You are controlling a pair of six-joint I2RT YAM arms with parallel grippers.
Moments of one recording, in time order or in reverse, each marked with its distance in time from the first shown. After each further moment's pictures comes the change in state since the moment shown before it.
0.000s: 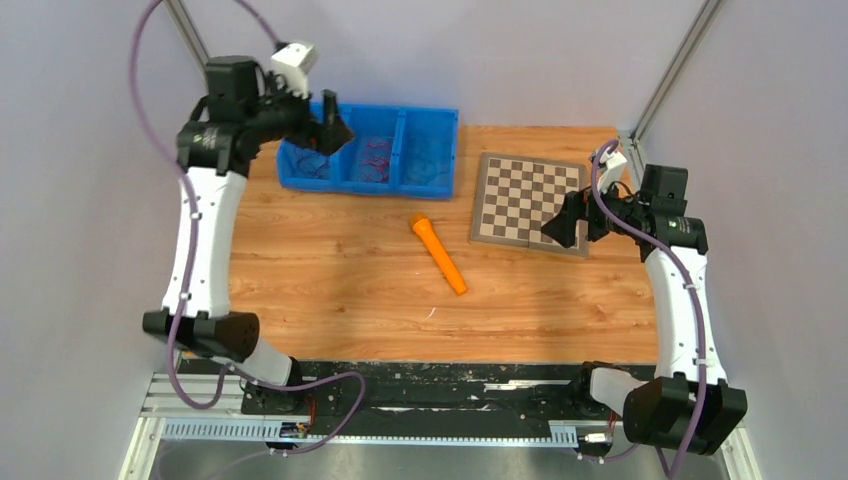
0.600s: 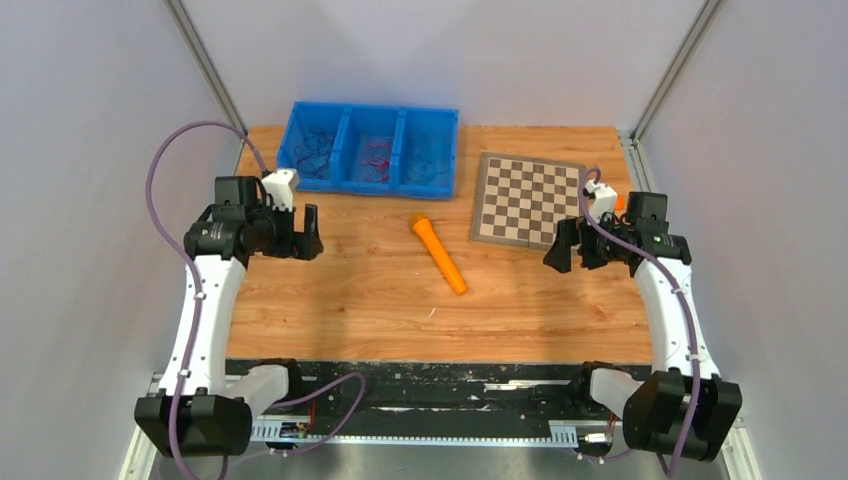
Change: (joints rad) left arm 0.229 -0.541 -0.929 -0.091 -0.186 0.029; right arm 0.000 -0.042 -0.212 -0.029 0.214 0.009
